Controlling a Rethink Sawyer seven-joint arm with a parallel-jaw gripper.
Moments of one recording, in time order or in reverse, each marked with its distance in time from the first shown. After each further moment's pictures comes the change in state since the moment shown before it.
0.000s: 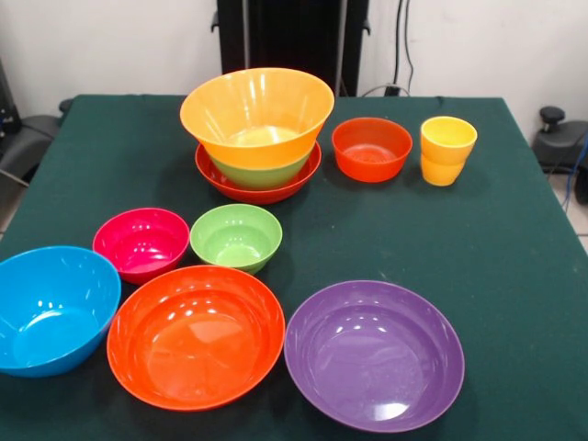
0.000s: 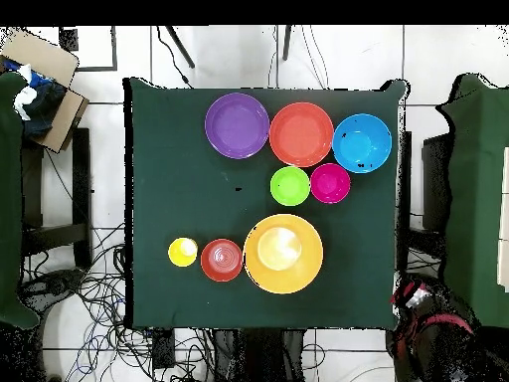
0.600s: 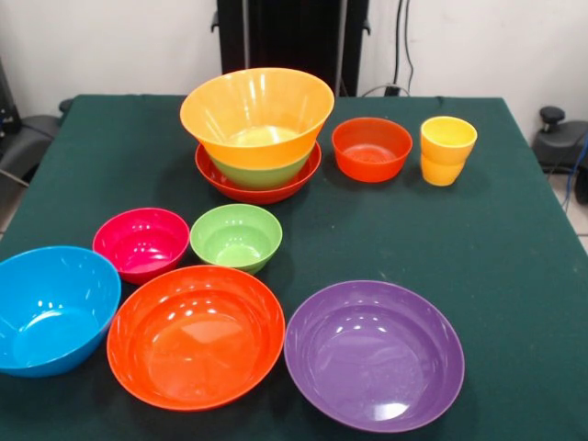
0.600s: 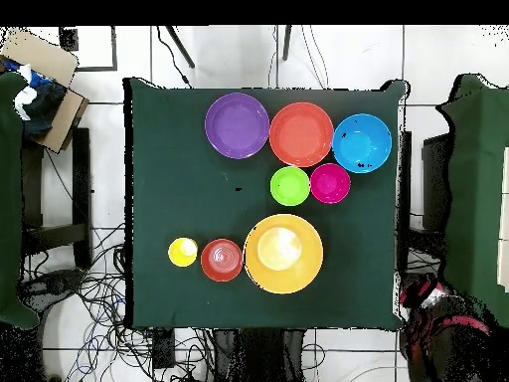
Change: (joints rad) arm -0.010 -0.013 0.000 -0.043 -0.006 0.015 0.000
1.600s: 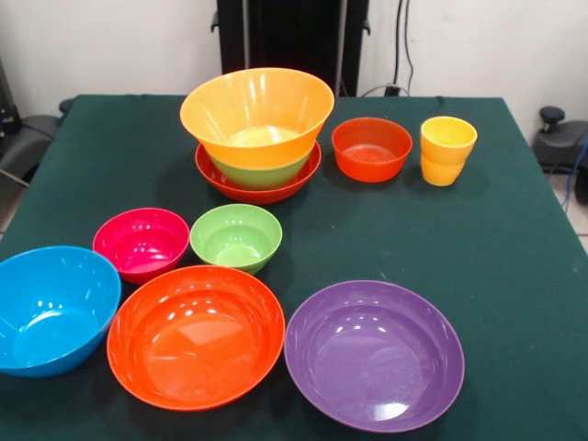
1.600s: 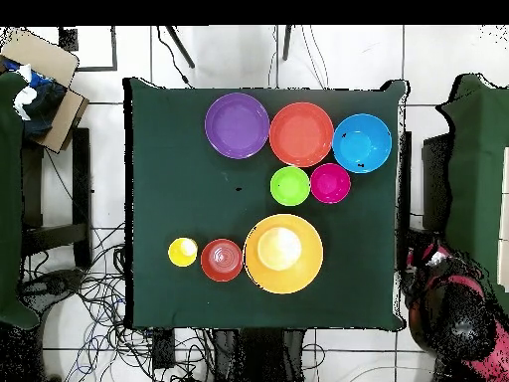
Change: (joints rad) arm 0.006 0.311 0.008 -0.146 -0.036 -0.291 0.000
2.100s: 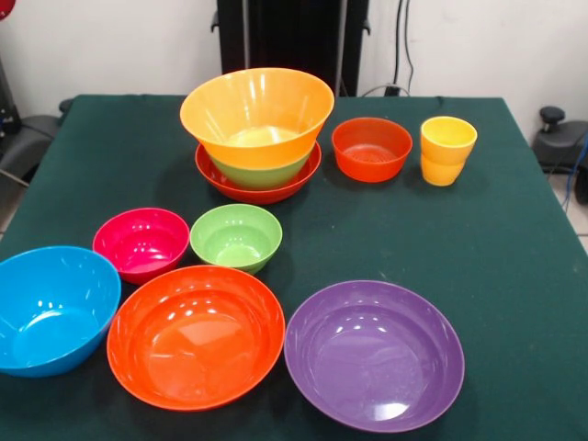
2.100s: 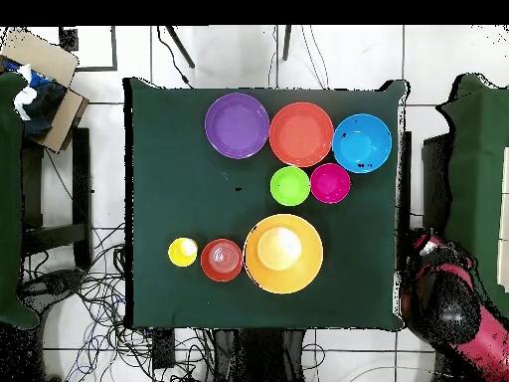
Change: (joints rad) arm 0.014 0.101 0.001 -0.042 0.000 -0.080 0.000
